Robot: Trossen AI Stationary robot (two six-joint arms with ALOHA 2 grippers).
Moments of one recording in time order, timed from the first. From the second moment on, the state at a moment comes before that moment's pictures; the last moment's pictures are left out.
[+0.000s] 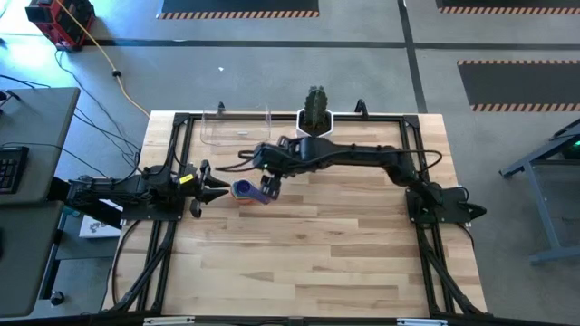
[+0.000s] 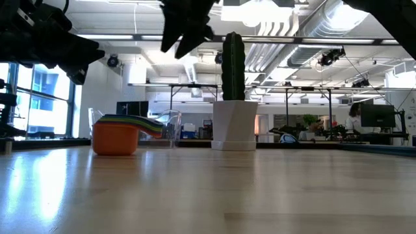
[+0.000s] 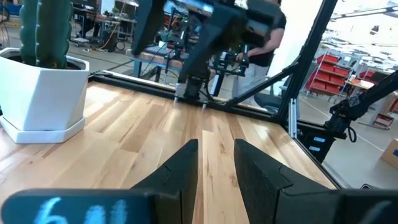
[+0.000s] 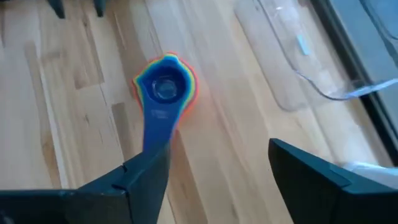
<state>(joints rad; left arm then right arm) -0.01 0.01 0.01 0.01 -0.01 -0.23 -0.02 2.22 2.34 -1.11 0.24 0.20</state>
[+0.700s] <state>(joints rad) -0.01 0.01 0.01 0.01 -0.01 -0.23 -0.03 1.65 1.77 -0.97 0.44 0.13</state>
